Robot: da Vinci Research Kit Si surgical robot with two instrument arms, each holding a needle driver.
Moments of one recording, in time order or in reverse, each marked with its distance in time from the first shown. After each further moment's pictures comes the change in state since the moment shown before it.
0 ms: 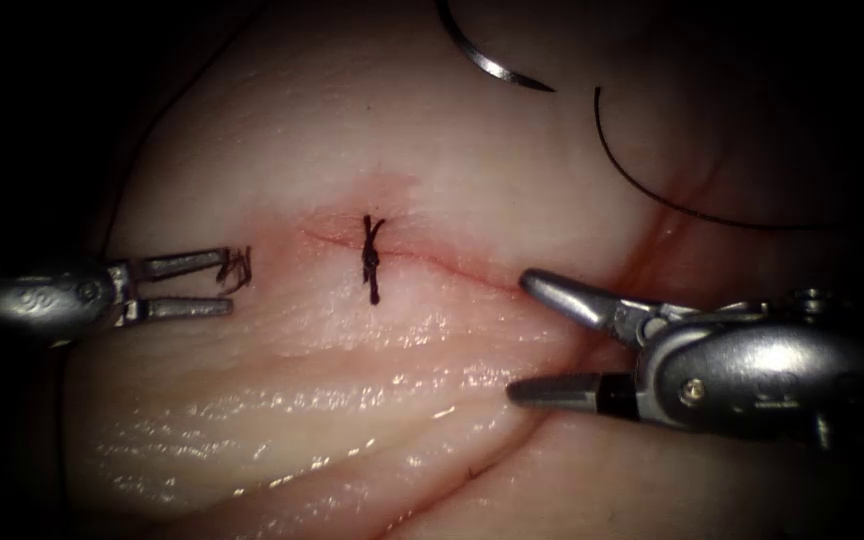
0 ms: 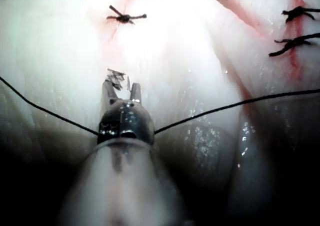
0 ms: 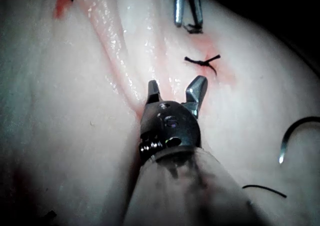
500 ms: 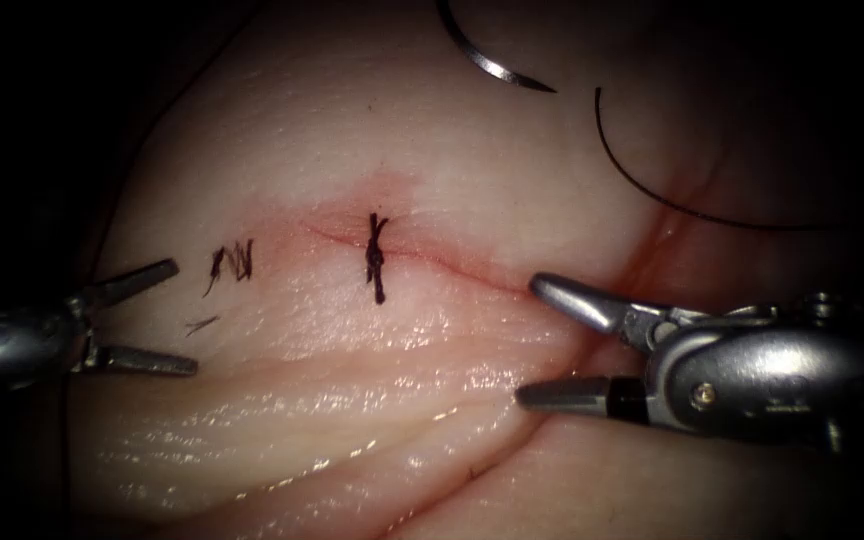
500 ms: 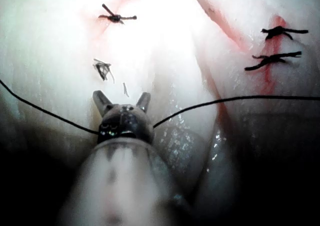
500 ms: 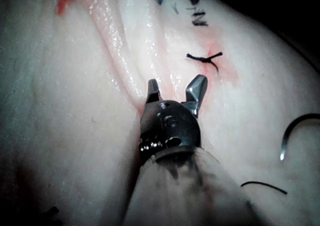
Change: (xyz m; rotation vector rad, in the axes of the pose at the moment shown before) right arm 0.000 0.000 -0.001 0.001 0.005 0.004; left arm 0.001 0.003 -0.003 -0.001 -0.069 -0.068
